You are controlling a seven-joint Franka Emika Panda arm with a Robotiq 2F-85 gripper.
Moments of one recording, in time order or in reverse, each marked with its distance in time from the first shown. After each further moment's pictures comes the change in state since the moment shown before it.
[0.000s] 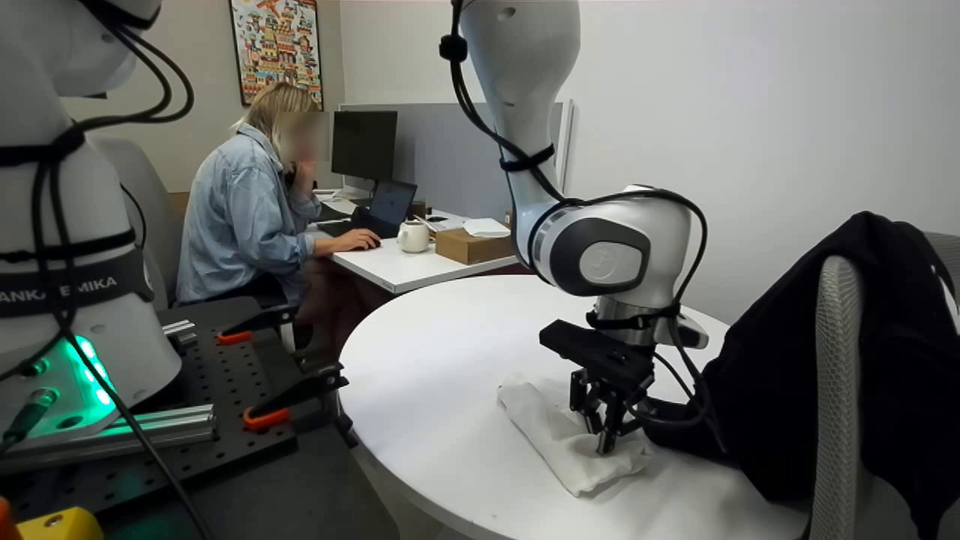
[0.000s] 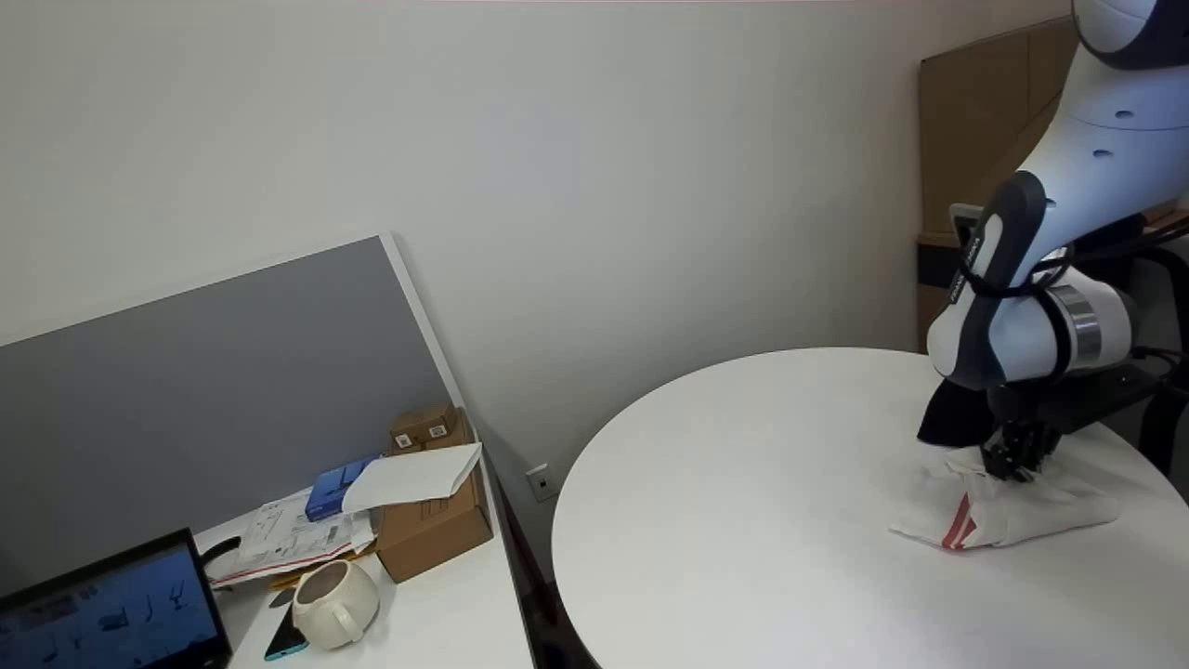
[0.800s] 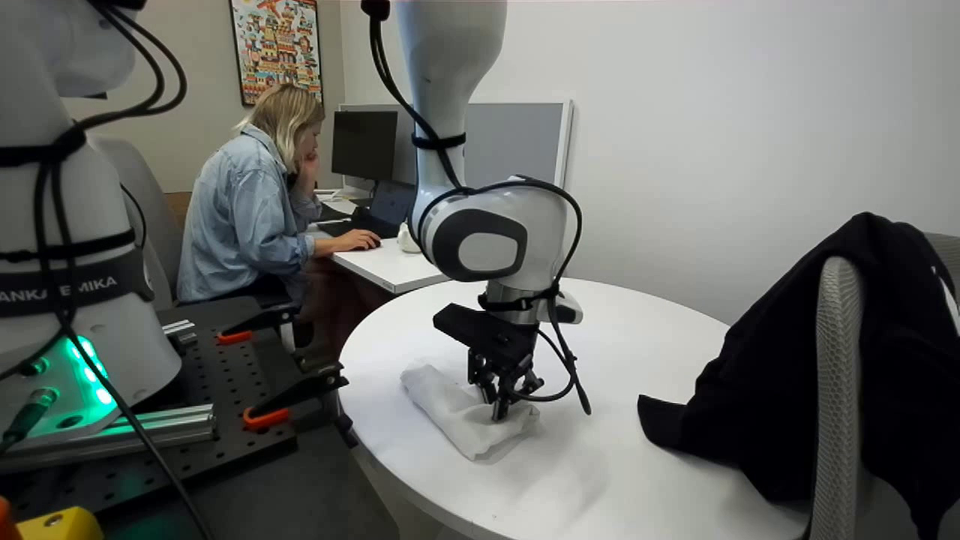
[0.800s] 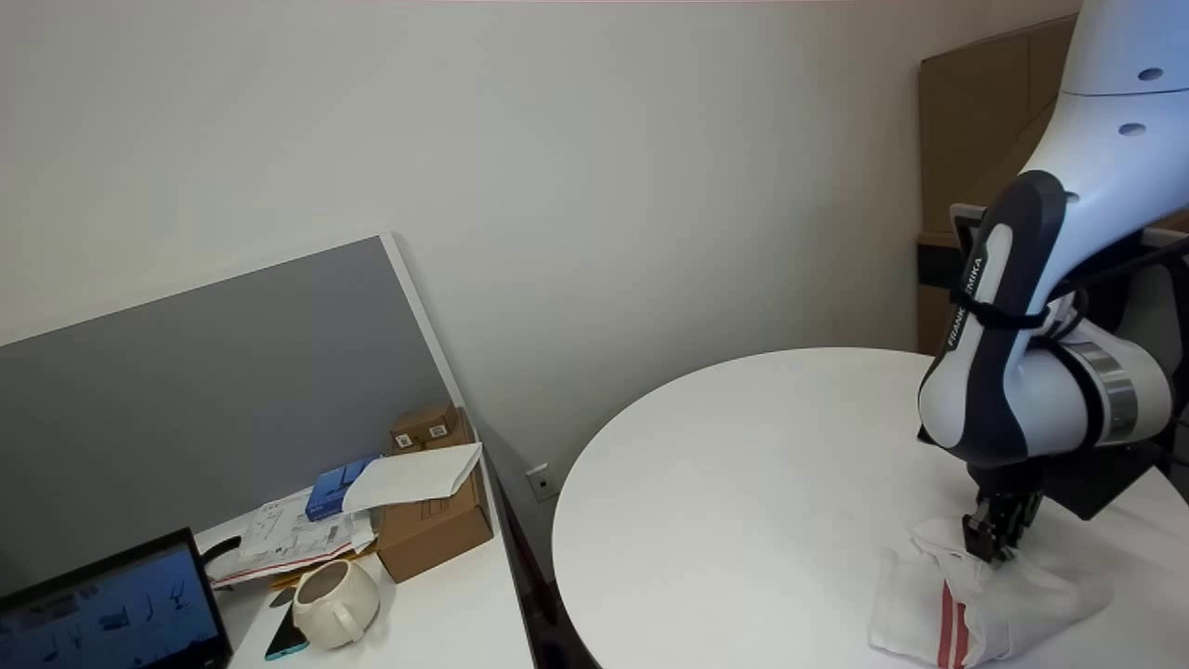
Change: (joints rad) arm 0.015 -0.164 0.111 -0.434 -0.038 0.254 -0.063
